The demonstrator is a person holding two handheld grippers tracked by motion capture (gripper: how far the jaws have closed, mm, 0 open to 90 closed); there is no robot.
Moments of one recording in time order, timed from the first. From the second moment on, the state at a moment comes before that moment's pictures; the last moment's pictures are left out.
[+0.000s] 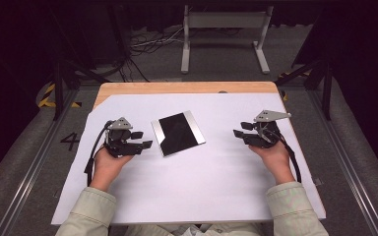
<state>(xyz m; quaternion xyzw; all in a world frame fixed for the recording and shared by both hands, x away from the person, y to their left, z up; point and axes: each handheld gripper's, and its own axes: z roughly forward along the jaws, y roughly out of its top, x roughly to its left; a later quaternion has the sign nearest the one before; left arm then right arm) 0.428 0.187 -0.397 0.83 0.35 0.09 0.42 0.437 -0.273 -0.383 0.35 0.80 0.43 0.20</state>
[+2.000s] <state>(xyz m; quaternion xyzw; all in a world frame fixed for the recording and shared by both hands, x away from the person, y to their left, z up) 0.468 0.137 -0.438 0.82 0.43 0.06 0.38 0.412 -0.279 -0.382 0.37 0.82 0.40 0.17</state>
